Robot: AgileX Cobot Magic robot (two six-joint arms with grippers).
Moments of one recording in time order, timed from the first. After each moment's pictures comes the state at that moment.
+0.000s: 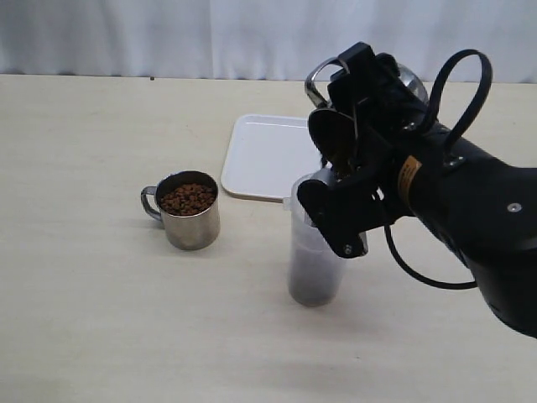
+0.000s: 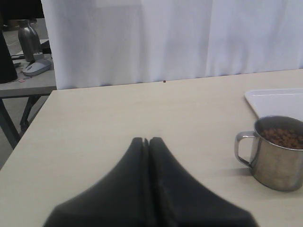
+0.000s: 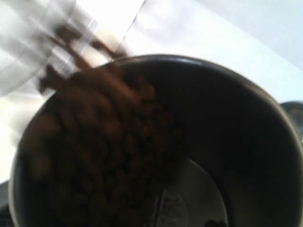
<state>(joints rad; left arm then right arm) -0.07 0.00 0.00 0.01 0.25 0.08 0.92 1.36 -0.69 -1.72 0.75 -0.01</state>
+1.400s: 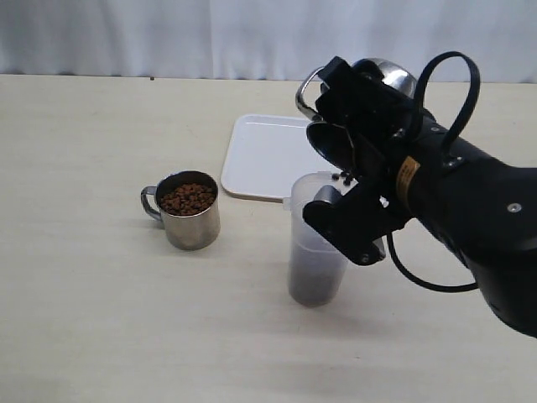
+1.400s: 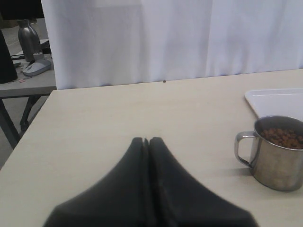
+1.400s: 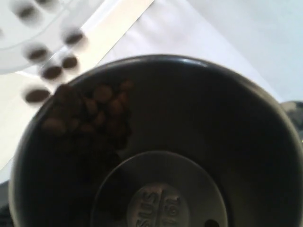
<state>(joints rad) -0.07 0.00 0.00 0.01 0.25 0.08 0.92 1.36 -0.69 -1.73 0.73 -0.22</state>
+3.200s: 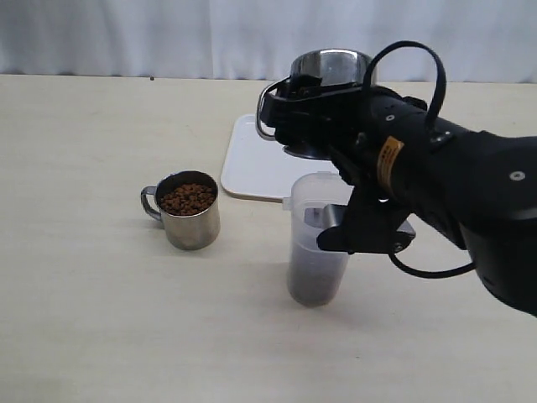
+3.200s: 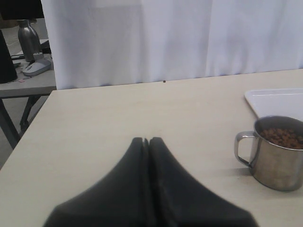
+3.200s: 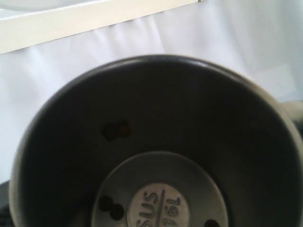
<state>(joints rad) -0.07 0.00 0.00 0.01 0.25 0.08 0.92 1.37 -0.76 -1.73 0.60 -0.80</state>
